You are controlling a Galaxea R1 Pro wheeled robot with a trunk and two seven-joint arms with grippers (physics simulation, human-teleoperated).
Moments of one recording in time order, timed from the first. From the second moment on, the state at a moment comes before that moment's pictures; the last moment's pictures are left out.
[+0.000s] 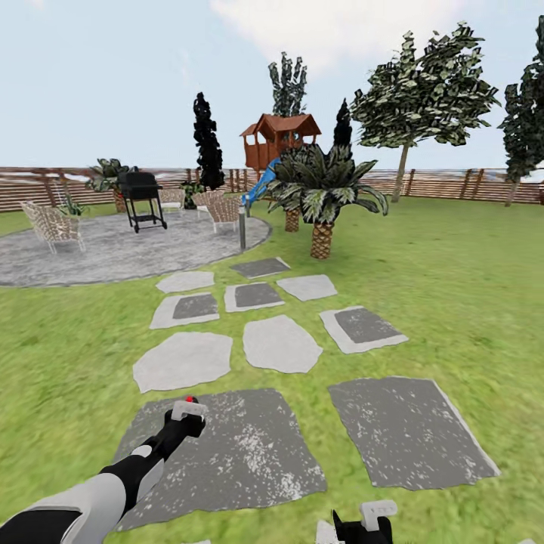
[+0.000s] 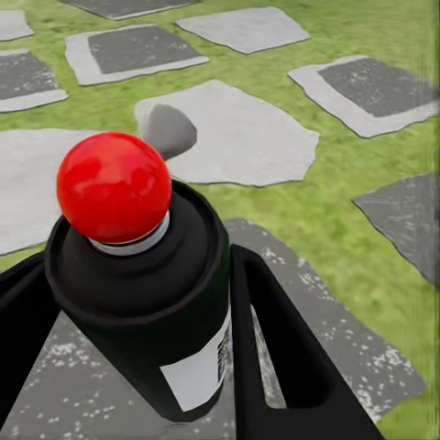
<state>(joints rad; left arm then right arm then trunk) -0.75 0.06 -0.04 -0.06 0.01 -0.44 -0.26 -0.30 0.04 -0.05 -0.35 0.09 -0.30 0.05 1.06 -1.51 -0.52</state>
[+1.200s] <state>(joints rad) -0.75 0.06 -0.04 -0.07 0.01 -0.44 -0.25 -0.30 0.04 -0.05 -0.32 0.09 -0.30 0.05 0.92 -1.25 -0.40</state>
